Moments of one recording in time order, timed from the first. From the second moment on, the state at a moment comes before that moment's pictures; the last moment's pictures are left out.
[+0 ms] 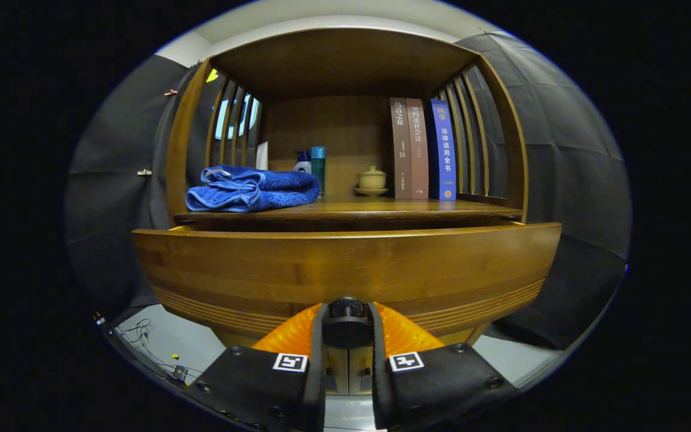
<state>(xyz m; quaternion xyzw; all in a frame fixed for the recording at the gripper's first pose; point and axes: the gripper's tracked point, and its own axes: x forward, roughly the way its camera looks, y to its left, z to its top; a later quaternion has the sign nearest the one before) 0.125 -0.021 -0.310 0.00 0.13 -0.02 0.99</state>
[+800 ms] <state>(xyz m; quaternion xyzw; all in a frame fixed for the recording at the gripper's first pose) 0.042 -0.022 -0.309 0.02 0.14 0.00 0.99</state>
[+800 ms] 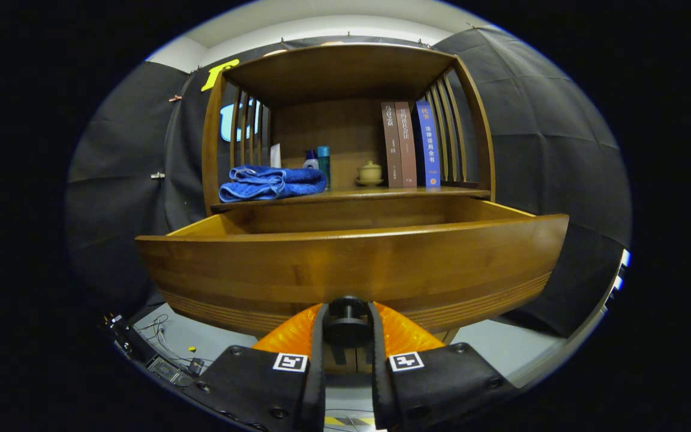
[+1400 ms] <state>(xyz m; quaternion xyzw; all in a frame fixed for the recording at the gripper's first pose) 0.029 -0.020 -0.295 0.01 0.16 0.02 0.99</state>
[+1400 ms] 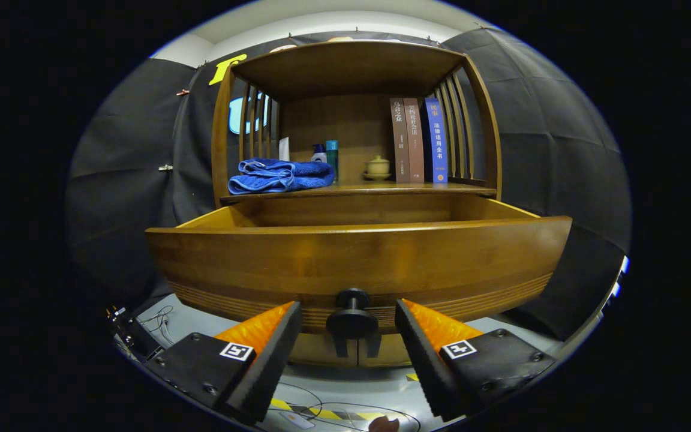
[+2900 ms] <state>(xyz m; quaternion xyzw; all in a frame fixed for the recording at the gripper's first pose) 0.193 -0.040 -0.339 -0.01 0.55 -0.02 0.84</state>
